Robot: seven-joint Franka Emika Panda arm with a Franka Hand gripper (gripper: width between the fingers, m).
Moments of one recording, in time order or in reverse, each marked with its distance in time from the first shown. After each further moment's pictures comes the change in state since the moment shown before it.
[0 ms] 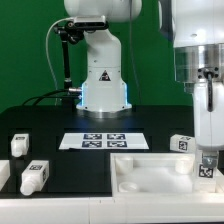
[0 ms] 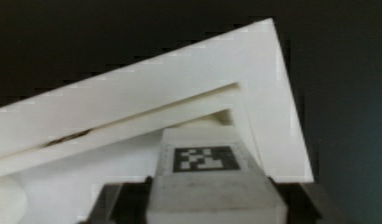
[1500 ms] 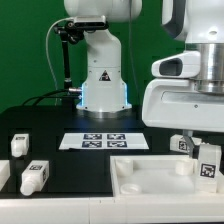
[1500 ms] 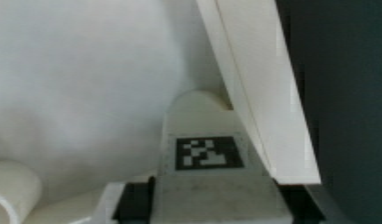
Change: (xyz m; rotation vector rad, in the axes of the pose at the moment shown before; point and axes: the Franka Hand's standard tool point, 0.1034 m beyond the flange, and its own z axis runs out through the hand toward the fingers) arm 0.000 0.004 -0.001 -0.060 0.071 -1.460
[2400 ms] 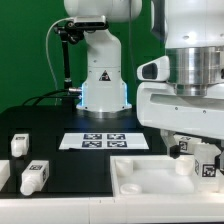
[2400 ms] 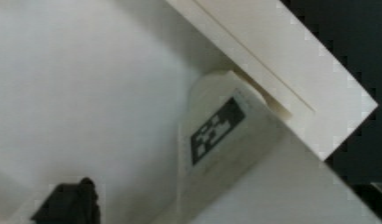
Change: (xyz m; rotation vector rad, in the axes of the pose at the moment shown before) arm 0.006 0.016 0.004 0.025 -0.014 0.274
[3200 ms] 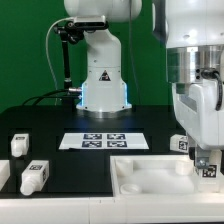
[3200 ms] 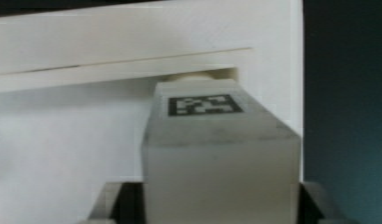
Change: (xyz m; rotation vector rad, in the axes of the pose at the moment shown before) arm 0.003 -0.001 0.001 0.049 0.000 0.958
